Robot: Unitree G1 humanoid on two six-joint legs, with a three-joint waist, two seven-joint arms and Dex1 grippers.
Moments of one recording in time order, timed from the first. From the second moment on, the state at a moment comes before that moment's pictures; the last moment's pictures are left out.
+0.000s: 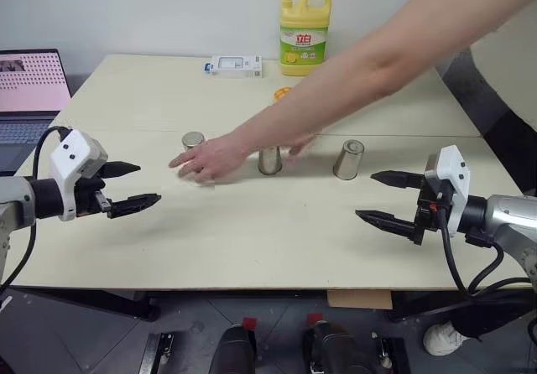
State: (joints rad) left arm -0.24 1.11 0.29 0.04 -0.43 0.50 -1.13; right arm -0.22 -0.85 -0.18 -0.53 0.69 0.72 0.84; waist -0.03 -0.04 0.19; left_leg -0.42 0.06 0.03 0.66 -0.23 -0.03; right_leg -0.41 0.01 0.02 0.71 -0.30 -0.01
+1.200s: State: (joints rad) left arm -0.30 1.09 0.23 -0.11 -0.47 0.58 -1.15; right arm -1.21 -0.09 0.31 0.87 0.12 0.38 0.58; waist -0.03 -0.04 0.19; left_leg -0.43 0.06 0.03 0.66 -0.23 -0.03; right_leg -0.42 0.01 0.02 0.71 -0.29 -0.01
